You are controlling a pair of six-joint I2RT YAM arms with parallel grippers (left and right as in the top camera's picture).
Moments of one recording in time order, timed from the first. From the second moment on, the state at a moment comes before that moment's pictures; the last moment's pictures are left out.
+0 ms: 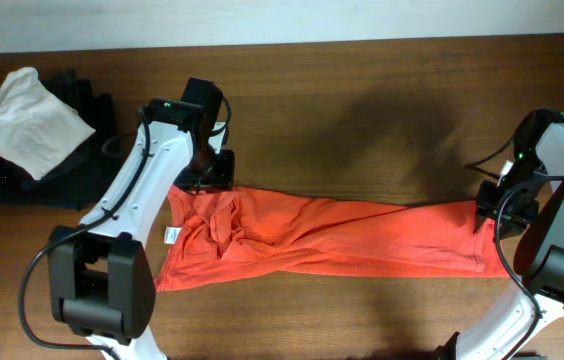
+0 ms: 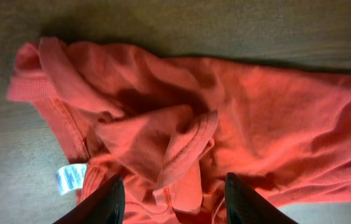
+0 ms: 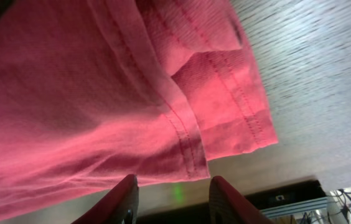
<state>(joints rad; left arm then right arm) -0.26 1.90 1.57 -1.18 0.07 -0.17 -0.43 2.04 1.48 -1.42 0.01 0.12</state>
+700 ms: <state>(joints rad) -0.21 2.01 1.53 -1.49 0.03 -0.23 -0.43 2.04 1.47 -1.40 0.00 0.11</state>
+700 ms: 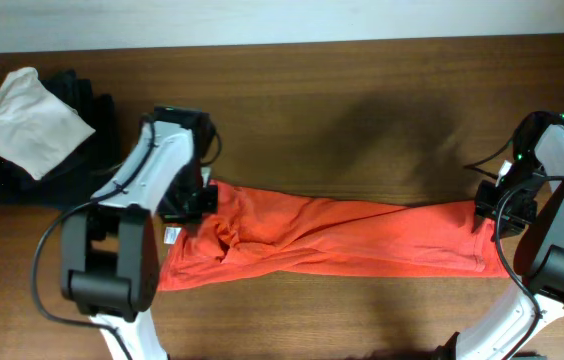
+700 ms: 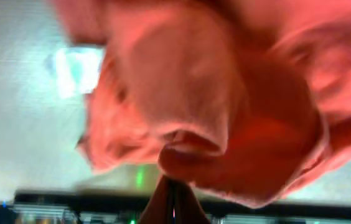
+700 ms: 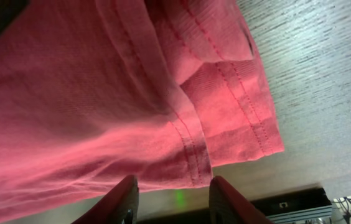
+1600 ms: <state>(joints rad) -0.19 1.75 1.23 -1.48 -0.01 -0.36 -0.43 2.04 1.47 -1.39 0.00 0.11</state>
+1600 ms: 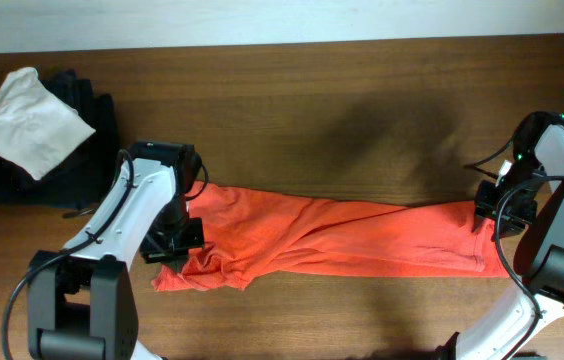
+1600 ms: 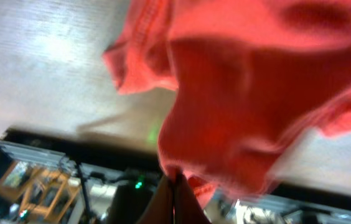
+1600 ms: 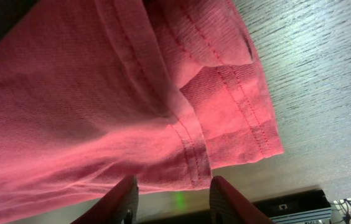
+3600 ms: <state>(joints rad) -0.11 1.72 1.48 -1.09 -0.02 -0.44 -0.54 1.99 1.27 -1.05 -0.05 -0.17</state>
